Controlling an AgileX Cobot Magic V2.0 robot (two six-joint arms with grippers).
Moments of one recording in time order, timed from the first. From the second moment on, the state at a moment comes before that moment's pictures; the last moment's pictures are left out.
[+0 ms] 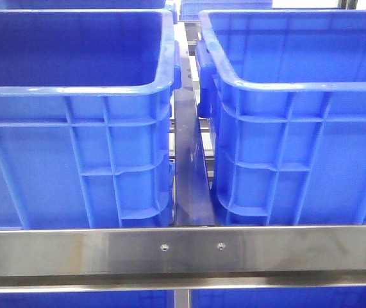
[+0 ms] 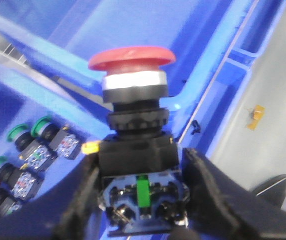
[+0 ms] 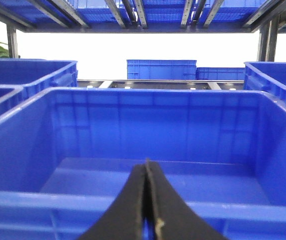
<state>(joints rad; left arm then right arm) -1.03 1.24 -1.30 0.22 0.88 -0.01 0.08 -0.01 0.01 0.00 -0.13 0.06</state>
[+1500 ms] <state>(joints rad) -1.03 1.24 -1.30 0.21 0.88 0.00 0.20 0.55 -0.48 1.31 0.64 -0.45</state>
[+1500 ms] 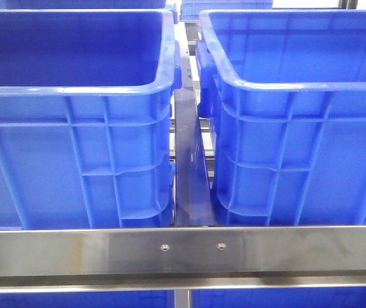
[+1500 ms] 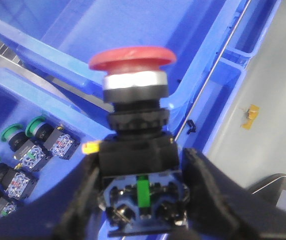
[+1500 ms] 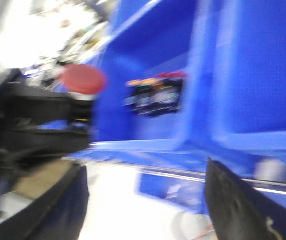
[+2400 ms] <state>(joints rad) -1.03 1.24 -1.30 0.20 0.88 0.00 0.35 1.20 -0.82 1.71 0.91 -0.86</state>
